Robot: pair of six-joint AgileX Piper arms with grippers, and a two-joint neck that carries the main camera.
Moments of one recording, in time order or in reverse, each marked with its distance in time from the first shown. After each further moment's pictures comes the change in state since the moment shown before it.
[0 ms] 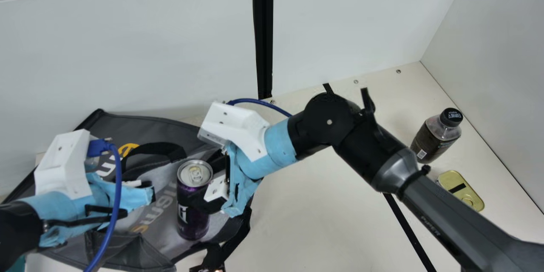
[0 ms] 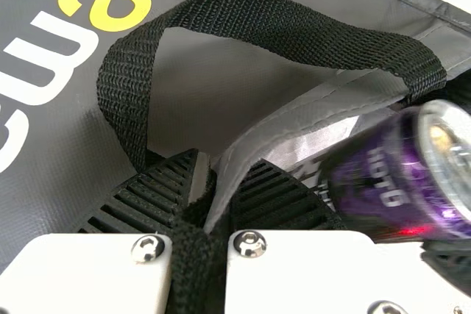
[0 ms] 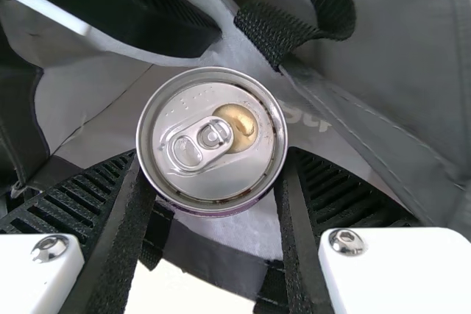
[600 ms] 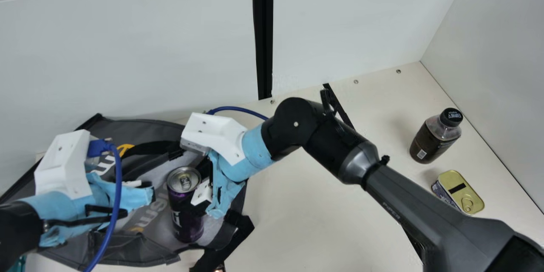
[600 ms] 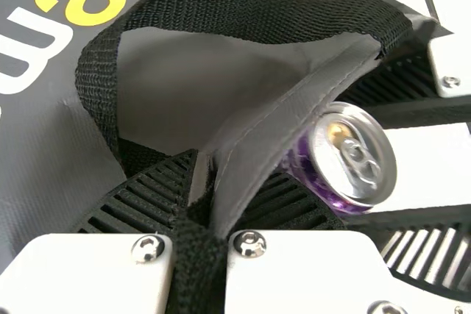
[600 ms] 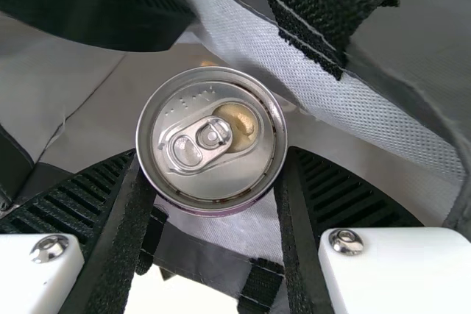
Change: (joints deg) left arm 0.0 0.0 0.0 0.0 0.0 0.0; right arm 3.3 7.0 -4.4 -3.5 -1.2 0.8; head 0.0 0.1
